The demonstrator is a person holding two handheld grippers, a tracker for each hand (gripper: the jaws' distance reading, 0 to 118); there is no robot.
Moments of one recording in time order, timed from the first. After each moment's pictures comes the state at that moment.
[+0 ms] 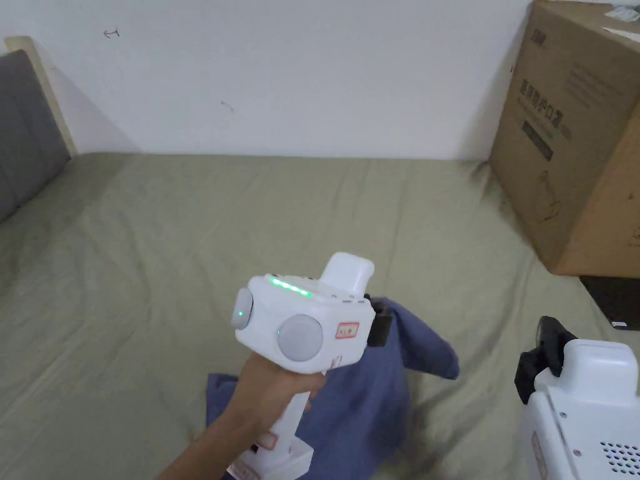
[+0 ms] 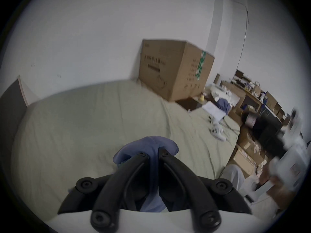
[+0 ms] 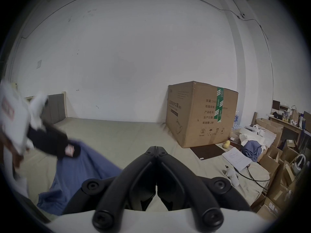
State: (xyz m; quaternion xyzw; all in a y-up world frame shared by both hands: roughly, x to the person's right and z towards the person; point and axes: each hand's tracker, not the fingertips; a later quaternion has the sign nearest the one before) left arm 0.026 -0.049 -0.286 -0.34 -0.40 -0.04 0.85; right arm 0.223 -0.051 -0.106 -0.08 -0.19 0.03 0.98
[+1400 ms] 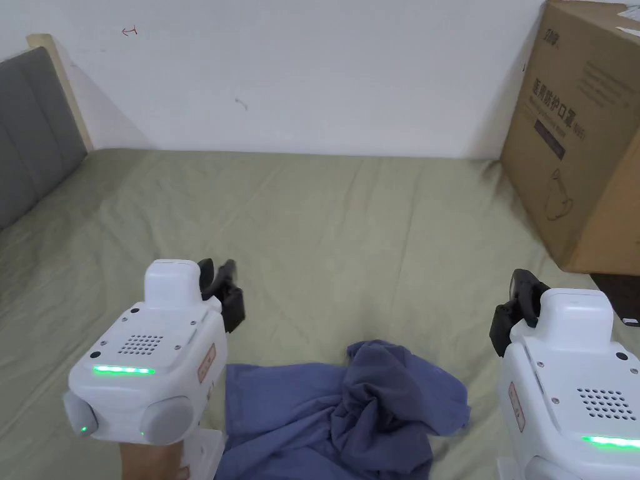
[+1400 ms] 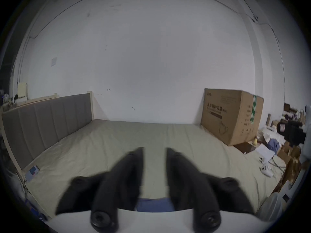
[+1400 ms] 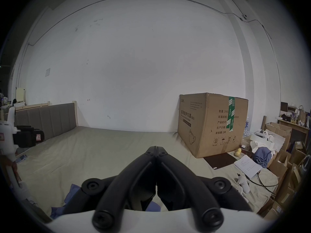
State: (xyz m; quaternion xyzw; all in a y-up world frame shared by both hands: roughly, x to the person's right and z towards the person) left arm -0.149 -0.032 -0.228 -0.10 -0.12 0.04 0.99; right arm 0.182 -0.019 -0.123 -0.04 -0.14 0.03 0.99
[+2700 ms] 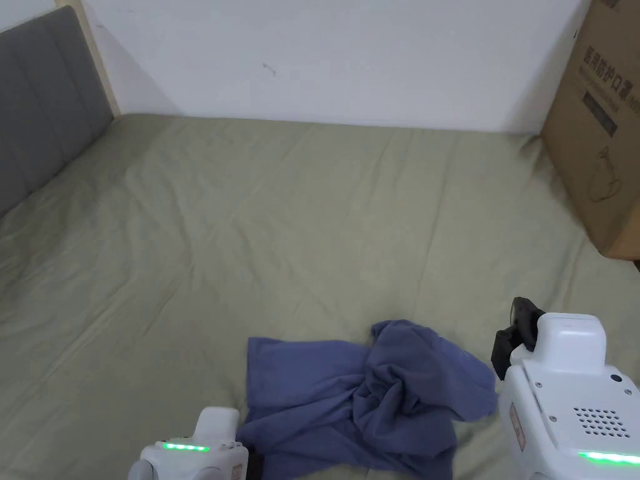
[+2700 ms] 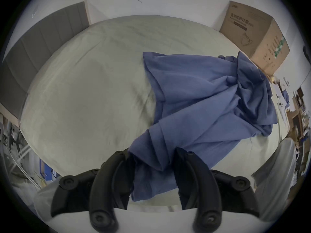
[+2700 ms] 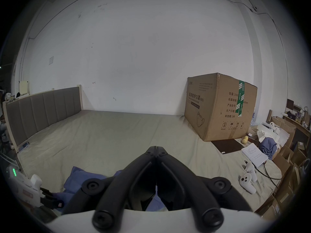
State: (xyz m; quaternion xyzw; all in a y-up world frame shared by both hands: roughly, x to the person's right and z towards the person) left arm -0.159 -0.230 -0.202 -0.52 -0.08 -0.03 0.85; right arm 0.172 -0.070 -0.139 -0.12 -0.11 0.03 0.99
